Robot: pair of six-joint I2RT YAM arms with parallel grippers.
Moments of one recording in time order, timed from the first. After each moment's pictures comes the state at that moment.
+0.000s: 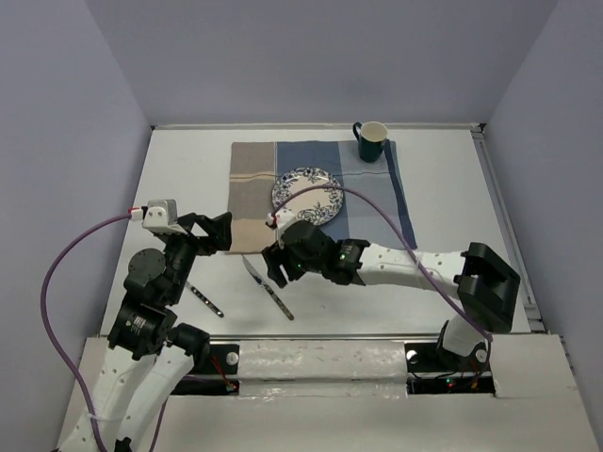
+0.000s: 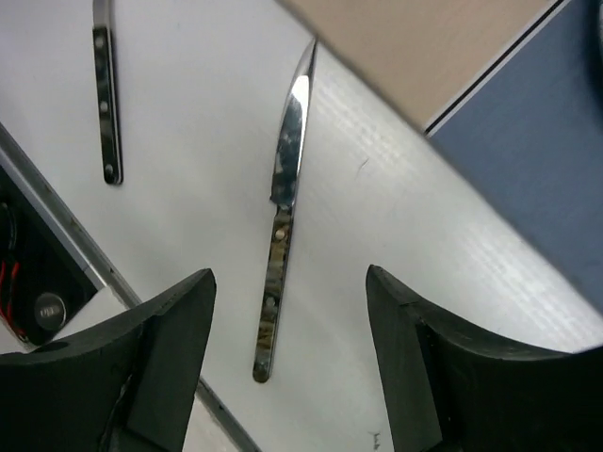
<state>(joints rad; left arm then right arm) -0.39 0.39 0.67 -0.28 -0.19 -0.33 1.08 1.64 1.17 -0.15 0.10 0.33</state>
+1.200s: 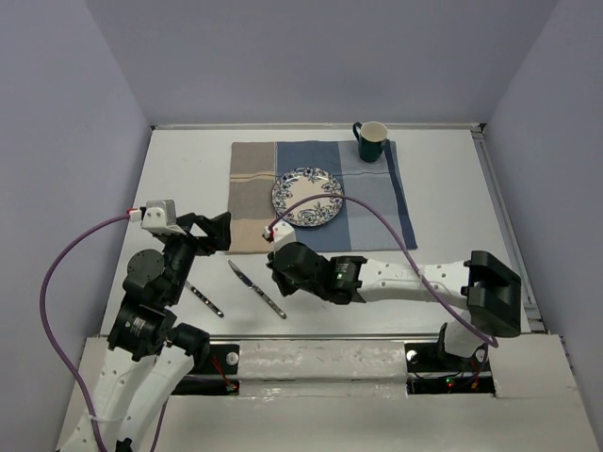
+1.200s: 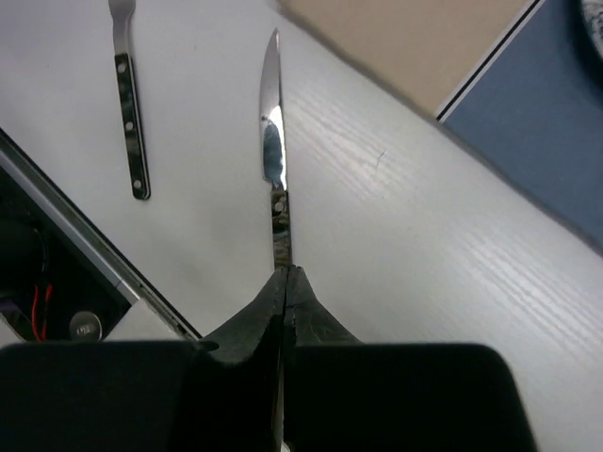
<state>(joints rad) -0.38 0.38 0.67 -0.28 -0.18 -0.34 1.27 1.64 1.15 -0.19 0.32 0.47</state>
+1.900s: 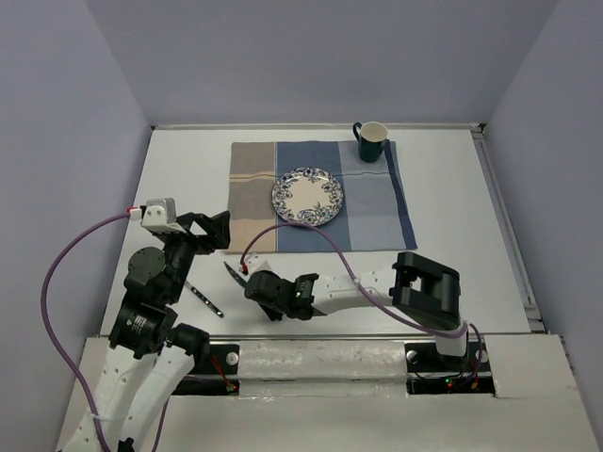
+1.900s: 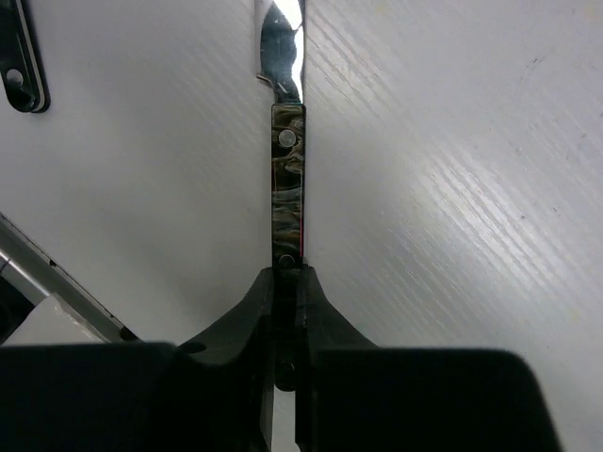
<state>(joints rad) -0.36 0.39 0.67 -0.28 -0.18 -0.34 1.34 1.96 1.26 -0.22 0.29 0.47</state>
